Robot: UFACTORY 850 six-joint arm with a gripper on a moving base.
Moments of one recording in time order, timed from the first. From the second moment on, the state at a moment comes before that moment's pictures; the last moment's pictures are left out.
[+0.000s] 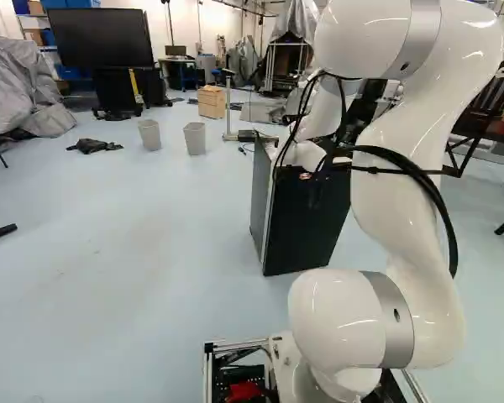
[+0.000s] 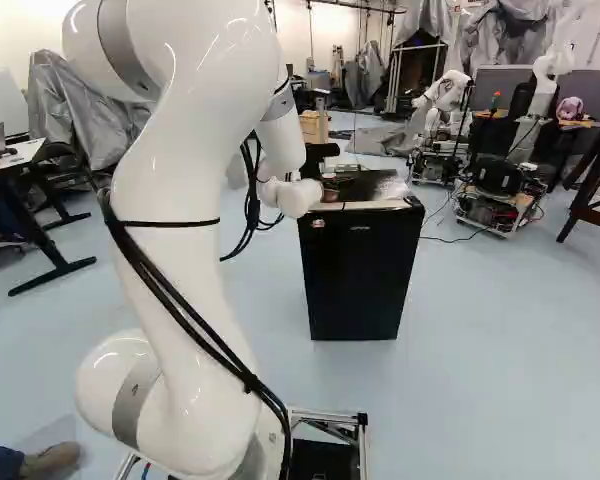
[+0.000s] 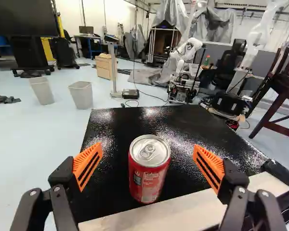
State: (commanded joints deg) arm -10.9 -25.4 -50.9 1.0 52.8 -3.4
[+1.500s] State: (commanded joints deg) arm -10.9 -24.2 -50.9 1.0 52.8 -1.2
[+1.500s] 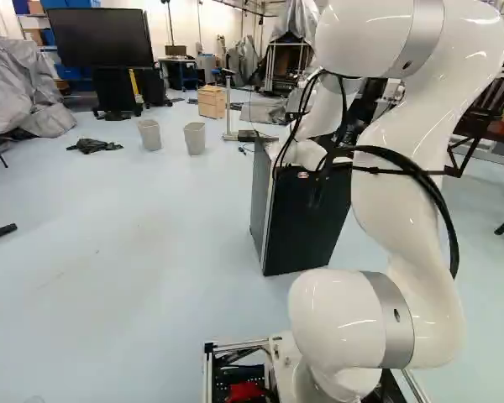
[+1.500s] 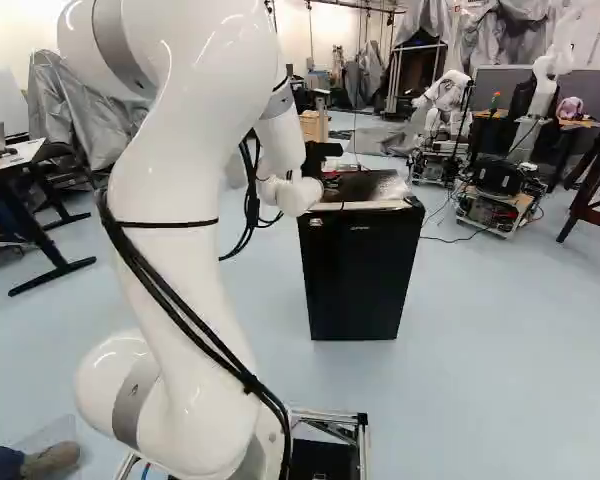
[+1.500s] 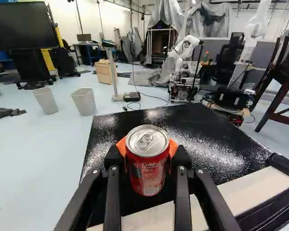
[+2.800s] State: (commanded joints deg) arm -9.3 -17.2 -44.5 0.9 52.4 -1.0
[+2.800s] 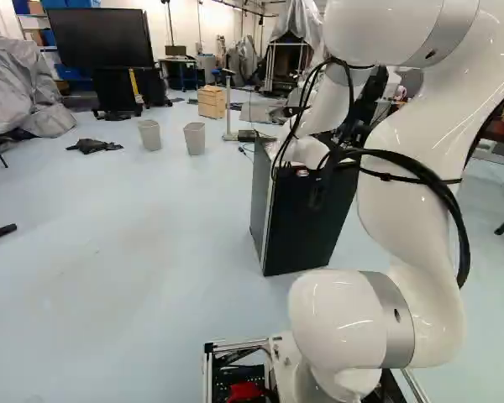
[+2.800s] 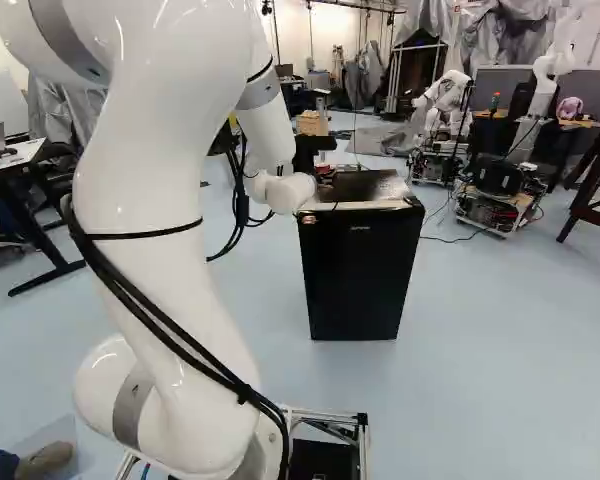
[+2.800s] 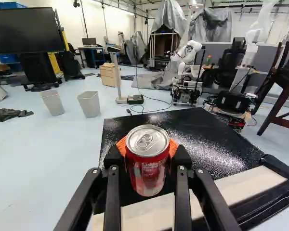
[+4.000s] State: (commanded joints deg) arm -3.1 4.8 -18.3 0.3 50.8 -0.4
